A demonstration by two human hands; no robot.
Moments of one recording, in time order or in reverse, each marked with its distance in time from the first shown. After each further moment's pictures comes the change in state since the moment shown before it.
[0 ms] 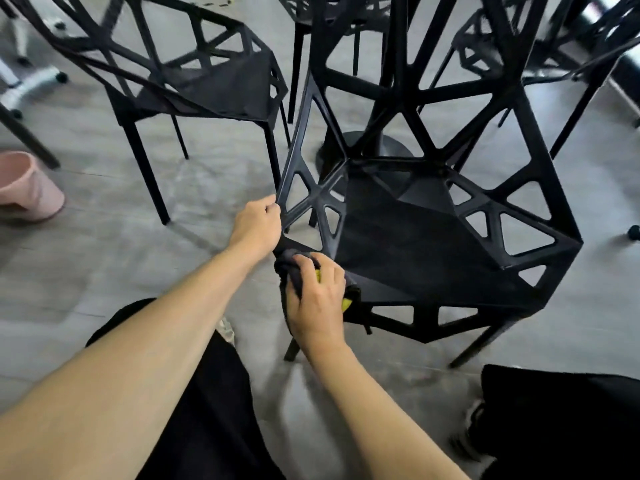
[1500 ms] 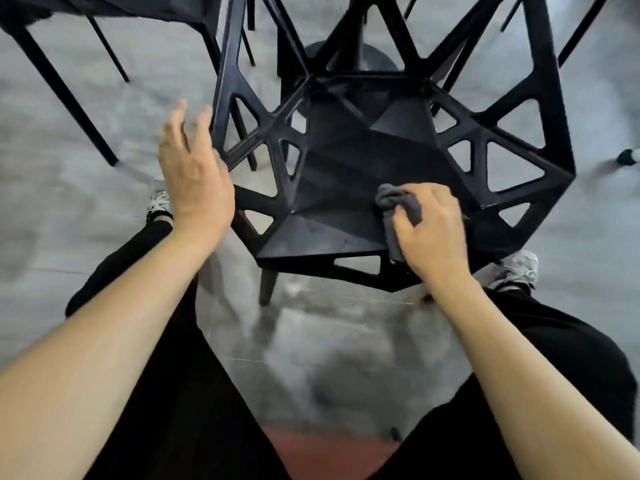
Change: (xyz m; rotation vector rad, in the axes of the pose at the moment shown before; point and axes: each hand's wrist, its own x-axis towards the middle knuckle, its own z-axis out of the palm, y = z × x) left_hand -0.007 -0.020 0.040 0.335 0.355 0.412; right_hand 0.048 0.169 -0.149 -0.190 -0.090 0.105
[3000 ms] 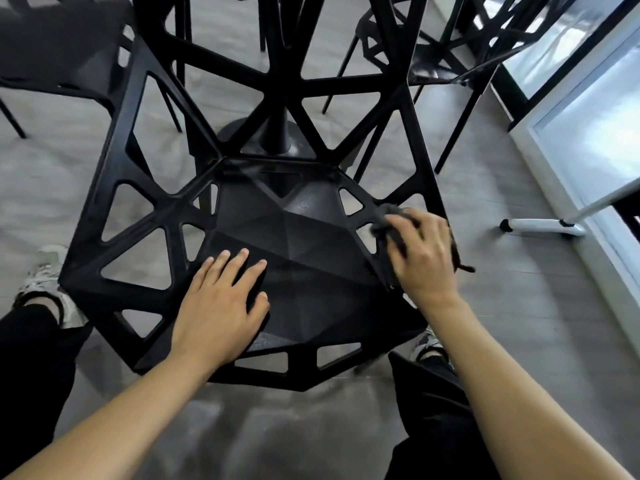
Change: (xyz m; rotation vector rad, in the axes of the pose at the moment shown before) left_hand -0.051 0.093 0.075 0.187 -0.547 0.299; right_hand 0.086 0.115 -0.066 -0.376 0.233 -0.318
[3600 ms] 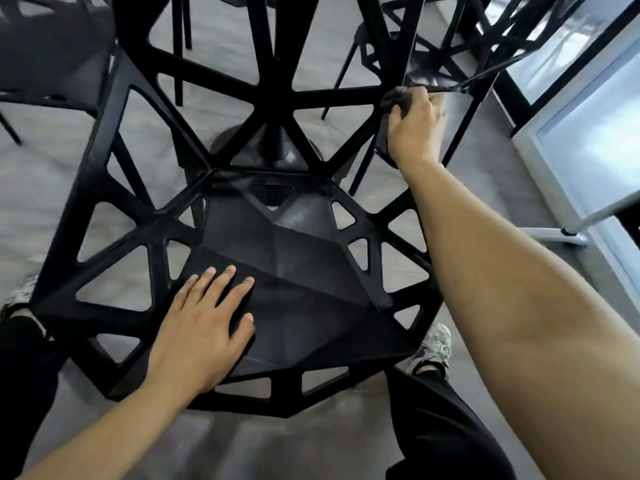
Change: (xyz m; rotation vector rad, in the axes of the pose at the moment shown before) left_hand 0.004 -0.004 0.007 0.043 -0.014 0.016; right_hand 0.227 0.032 0.037 0.152 -0.021 0.568
